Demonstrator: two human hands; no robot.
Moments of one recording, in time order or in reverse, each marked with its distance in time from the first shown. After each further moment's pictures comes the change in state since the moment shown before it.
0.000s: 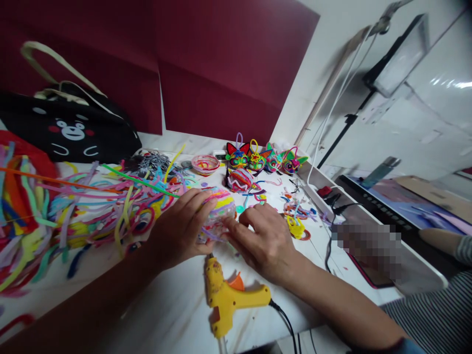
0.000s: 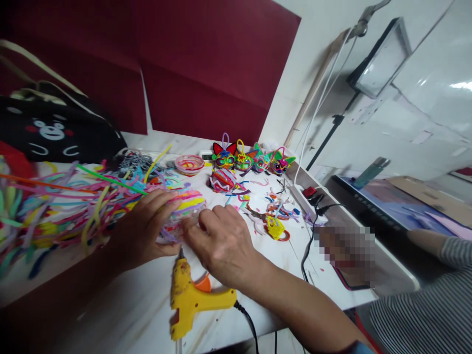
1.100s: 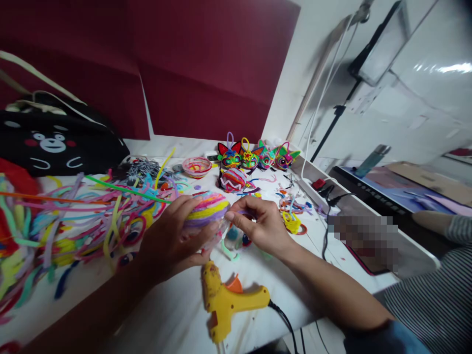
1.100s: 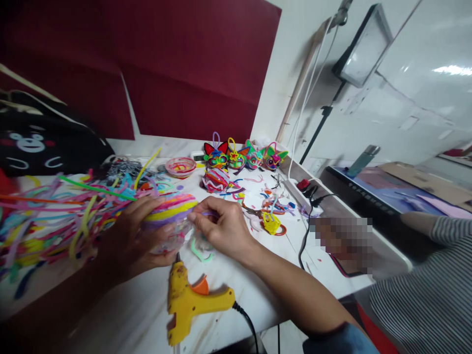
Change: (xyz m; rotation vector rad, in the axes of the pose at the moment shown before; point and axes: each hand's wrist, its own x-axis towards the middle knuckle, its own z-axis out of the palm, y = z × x) left_hand 0.009 0.004 -0.009 0.025 0.047 0.127; right_hand -0.001 0.022 0.022 0.916 -0.004 0.858
